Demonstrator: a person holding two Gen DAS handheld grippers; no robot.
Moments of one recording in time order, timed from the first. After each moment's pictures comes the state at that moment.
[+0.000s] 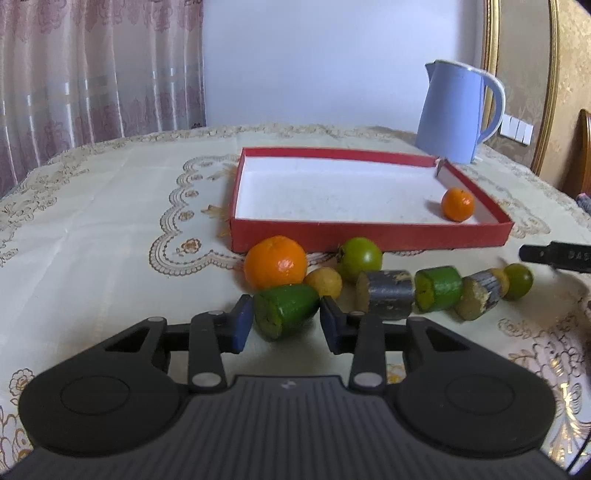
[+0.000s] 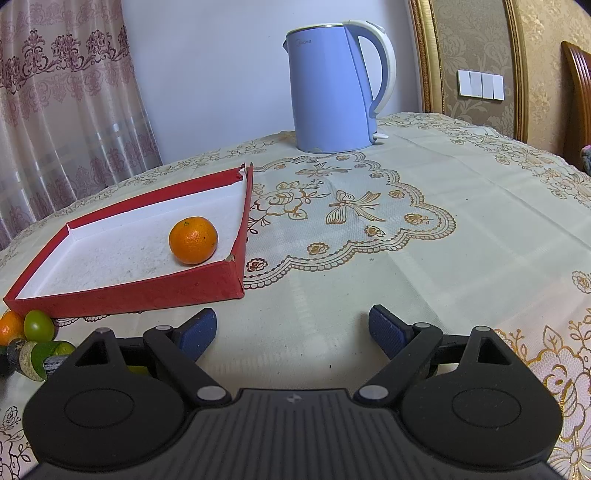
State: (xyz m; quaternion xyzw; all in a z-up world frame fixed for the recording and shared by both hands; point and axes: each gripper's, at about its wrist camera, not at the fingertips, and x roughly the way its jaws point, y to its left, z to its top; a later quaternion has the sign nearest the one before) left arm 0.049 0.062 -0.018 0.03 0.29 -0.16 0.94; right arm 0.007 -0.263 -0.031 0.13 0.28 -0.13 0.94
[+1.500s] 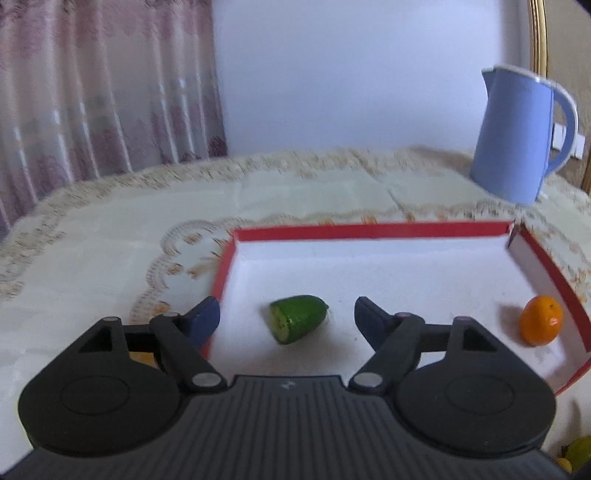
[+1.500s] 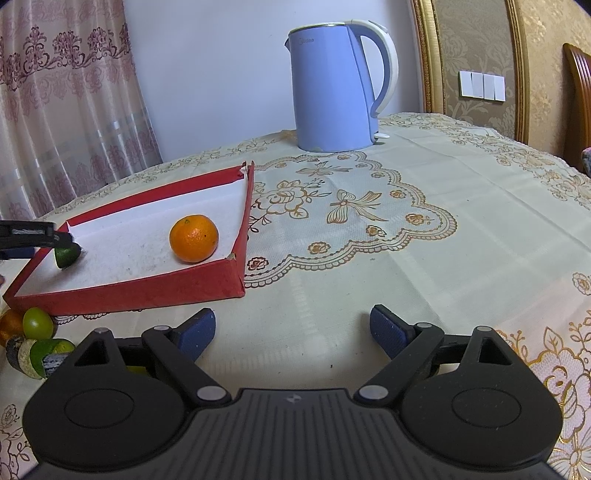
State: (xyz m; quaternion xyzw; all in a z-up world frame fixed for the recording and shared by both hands) left arm 0.195 -0.005 0.007 0.06 0.29 -0.10 0.95; right arm 0.008 -0.261 -0.031 0.13 0.29 -0.13 0.94
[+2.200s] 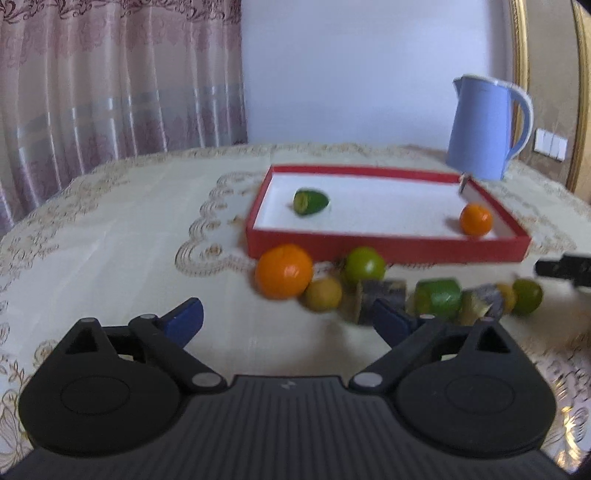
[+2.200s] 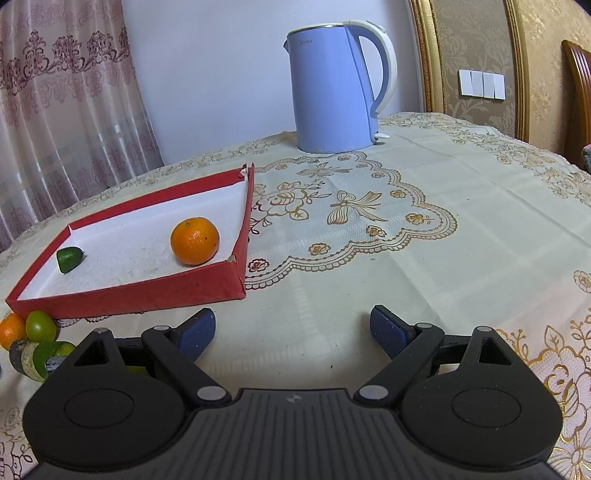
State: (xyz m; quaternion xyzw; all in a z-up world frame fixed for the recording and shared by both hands) left arm 0.029 0.037 -0.017 0.04 0.27 -0.08 0.96; right arm 0.008 -0.263 -0.030 0.14 0.28 -0.12 0.94
